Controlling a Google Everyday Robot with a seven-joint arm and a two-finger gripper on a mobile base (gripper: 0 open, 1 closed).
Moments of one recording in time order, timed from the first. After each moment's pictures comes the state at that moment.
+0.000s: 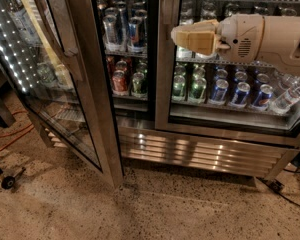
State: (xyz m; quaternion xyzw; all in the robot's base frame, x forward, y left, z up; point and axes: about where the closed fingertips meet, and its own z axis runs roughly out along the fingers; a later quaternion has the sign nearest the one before) arm 0.568 -0.077 1.009 -0.41 0.61 0.40 0.54
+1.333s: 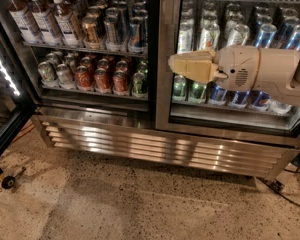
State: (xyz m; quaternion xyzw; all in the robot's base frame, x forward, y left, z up) arm 0.530 -0.068 0.967 -0.39 0.62 0.44 0.52
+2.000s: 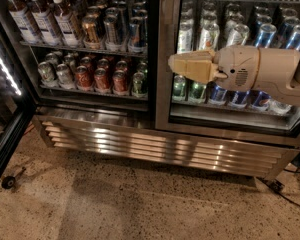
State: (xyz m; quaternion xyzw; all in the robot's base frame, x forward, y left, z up) arm 0.530 -0.068 0.967 -0.39 0.62 0.44 0.52
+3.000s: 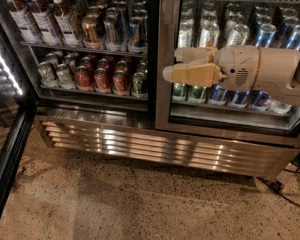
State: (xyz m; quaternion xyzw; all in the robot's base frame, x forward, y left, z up) arm 0.530 -0.068 0.967 -0.39 0.62 0.44 0.52
